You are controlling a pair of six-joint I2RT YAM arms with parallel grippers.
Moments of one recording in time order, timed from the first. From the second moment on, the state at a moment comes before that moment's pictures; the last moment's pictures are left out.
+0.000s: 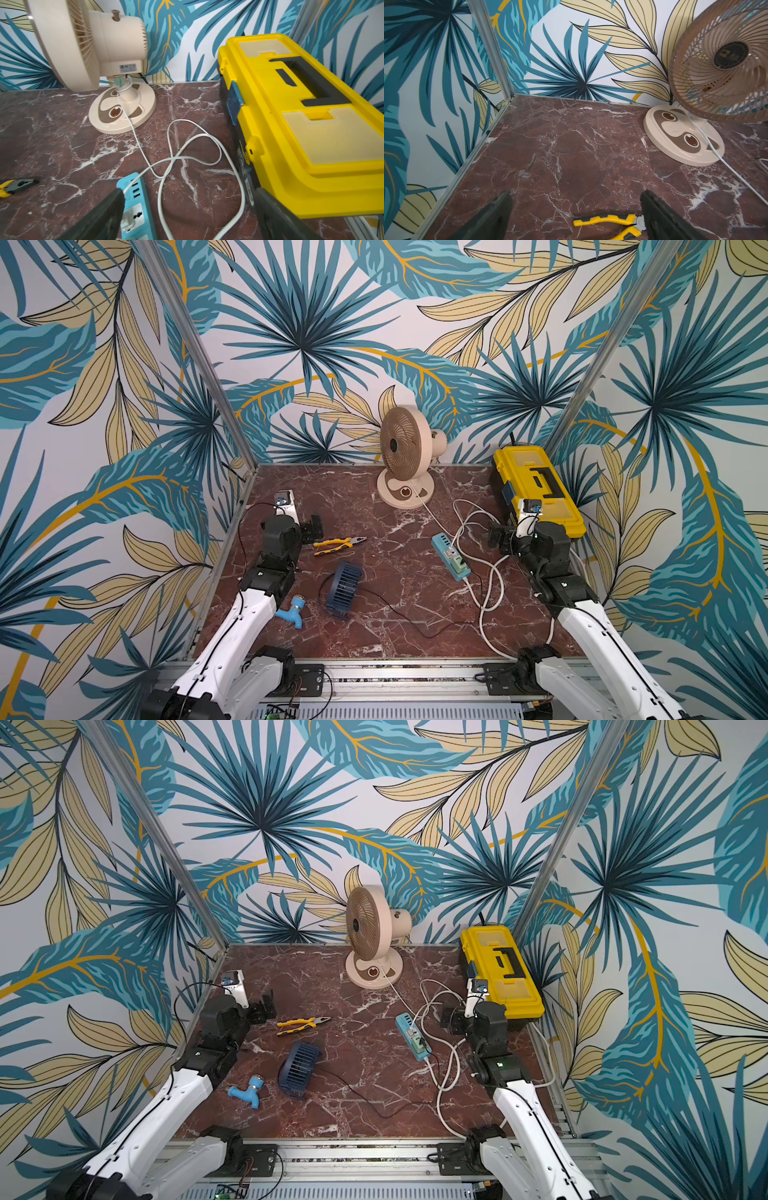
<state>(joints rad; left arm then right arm) -0.12 0.95 0.64 -0.01 -0.22 -0.16 0.08 0.84 0.62 -0.15 0.12 0.11</state>
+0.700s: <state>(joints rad) -0.01 1.03 0.35 0.38 -0.16 -0.08 -0.06 0.83 0.24 0.30 0.18 0.13</state>
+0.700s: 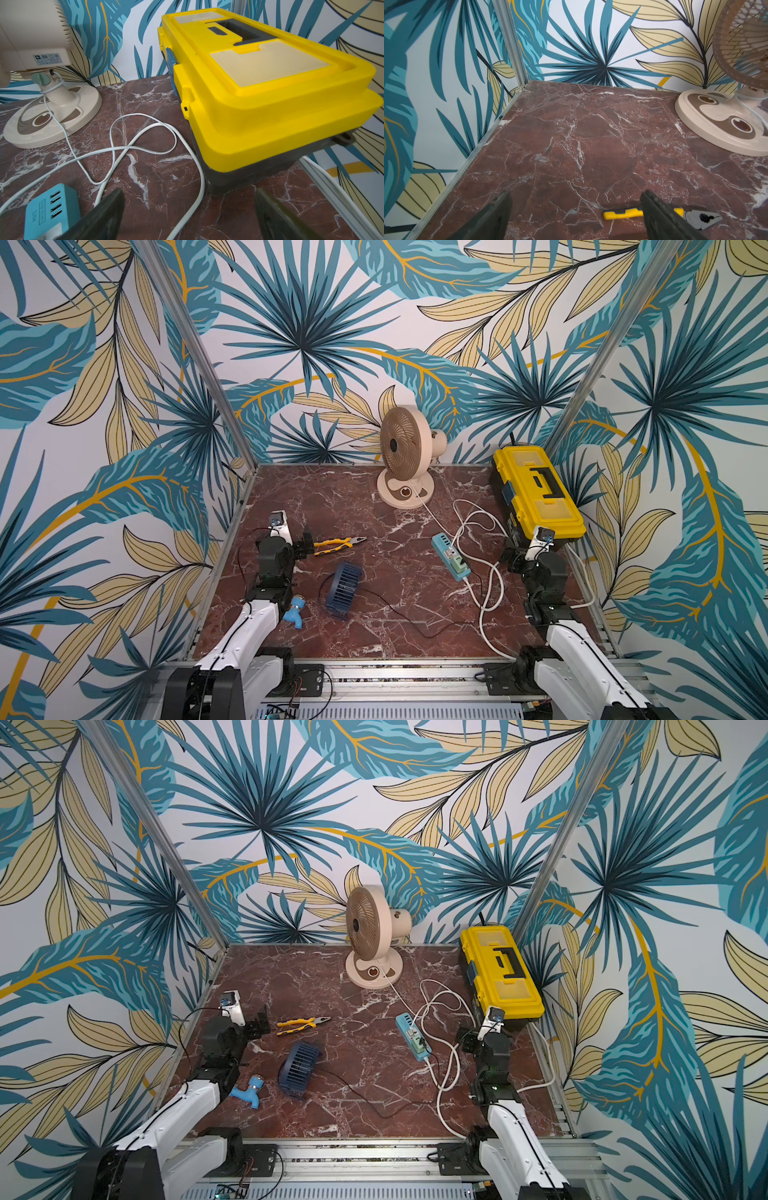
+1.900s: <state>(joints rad) -0.07 1.41 0.33 0.86 -0.08 0.06 -0.06 1.48 0.19 1.08 0.12 0.11</state>
